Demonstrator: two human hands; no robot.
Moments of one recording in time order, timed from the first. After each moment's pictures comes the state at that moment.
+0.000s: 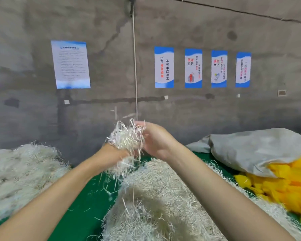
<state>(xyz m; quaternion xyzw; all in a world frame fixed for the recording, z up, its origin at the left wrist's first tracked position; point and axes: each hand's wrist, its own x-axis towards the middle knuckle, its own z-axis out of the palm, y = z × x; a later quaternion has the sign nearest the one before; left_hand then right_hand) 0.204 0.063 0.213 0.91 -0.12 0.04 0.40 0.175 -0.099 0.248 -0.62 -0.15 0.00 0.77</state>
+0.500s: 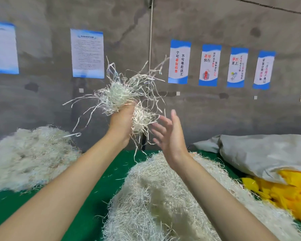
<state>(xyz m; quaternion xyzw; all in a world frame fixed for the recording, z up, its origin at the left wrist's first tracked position) 0.175 0.032 0.252 0.60 -0.09 0.18 0.78 0.151 -0.099 0.213 -0.58 -0.12 -0.13 0.80</state>
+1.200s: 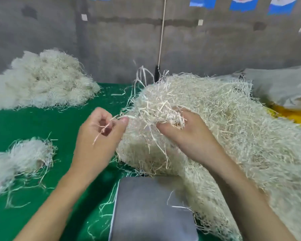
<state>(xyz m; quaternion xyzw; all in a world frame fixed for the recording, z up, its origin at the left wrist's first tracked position) 0.024 0.093 0.007 0.75 -0.11 0.31 0.57 0.024 -0.116 0.040 -0.87 -0.15 -0.13 0.45</state>
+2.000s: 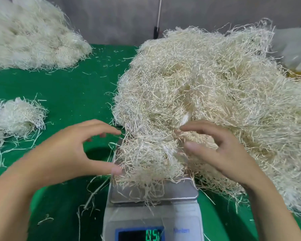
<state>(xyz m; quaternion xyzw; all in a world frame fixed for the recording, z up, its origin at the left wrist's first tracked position) -0.025 0.156 -0.040 0.95 -0.19 0.01 0.25 -0.024 -0.175 -0.053 -0.89 -0.19 -0.06 0.41</state>
